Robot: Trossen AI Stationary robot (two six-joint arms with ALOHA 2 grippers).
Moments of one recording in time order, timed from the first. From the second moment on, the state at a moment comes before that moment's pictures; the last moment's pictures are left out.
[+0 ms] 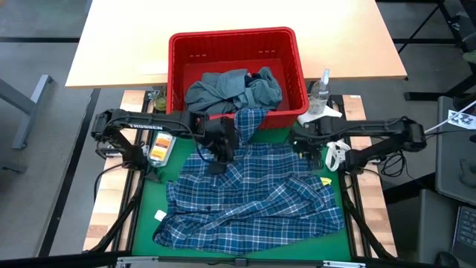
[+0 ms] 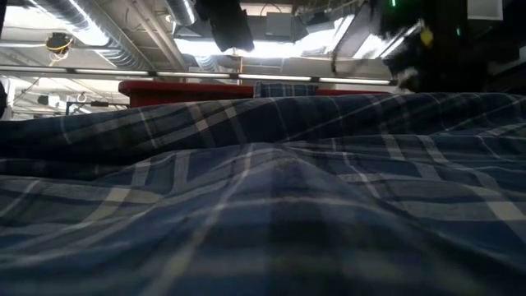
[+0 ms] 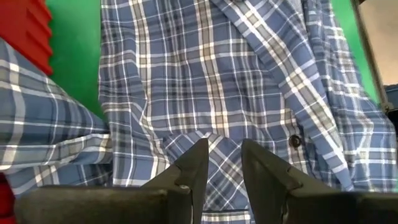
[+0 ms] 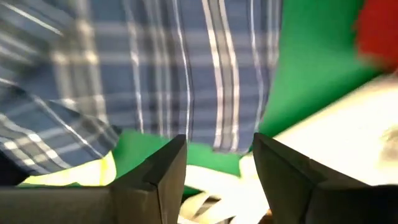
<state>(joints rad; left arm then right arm) 0.03 1.62 1.48 -0.82 0.14 0.00 -0.10 1.30 1.03 -1.30 0.09 -0.15</state>
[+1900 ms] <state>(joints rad) -0.07 1.62 1.48 -0.82 0.03 0.03 -0.28 1.27 0.52 -0.86 0.15 0.26</state>
